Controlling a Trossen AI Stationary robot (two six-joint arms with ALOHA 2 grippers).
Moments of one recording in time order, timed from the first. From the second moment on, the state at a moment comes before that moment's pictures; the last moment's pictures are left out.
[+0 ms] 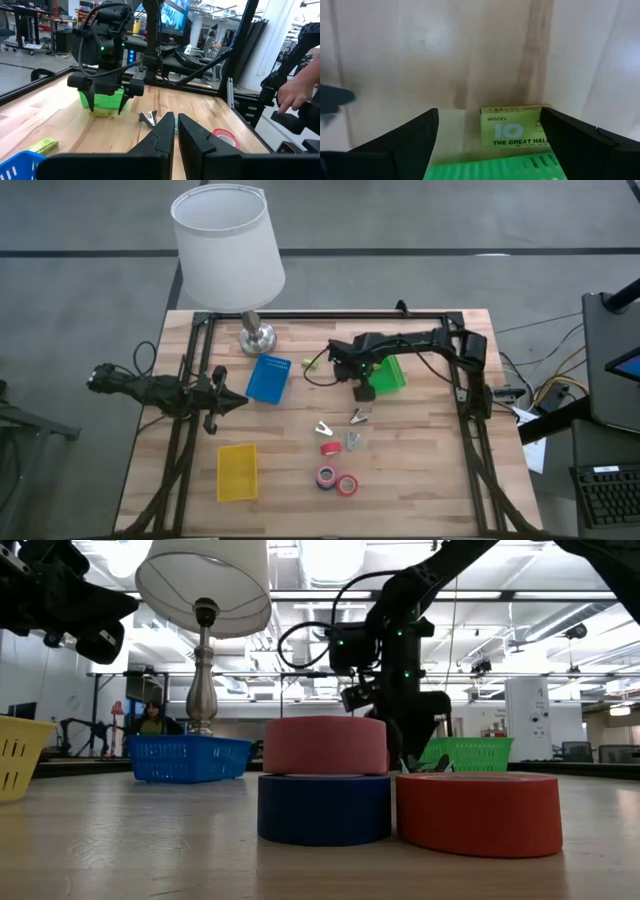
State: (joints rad) left arm -0.30 0.01 0.09 -0.09 -0.28 -0.19; right arm -0.28 2.01 1.38 -0.87 0.00 -0.37
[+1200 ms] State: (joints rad) left arm -0.30 0.01 0.09 -0.09 -0.28 -0.19; right arm -0.33 2.04 1.40 -0.89 0.02 -0.40
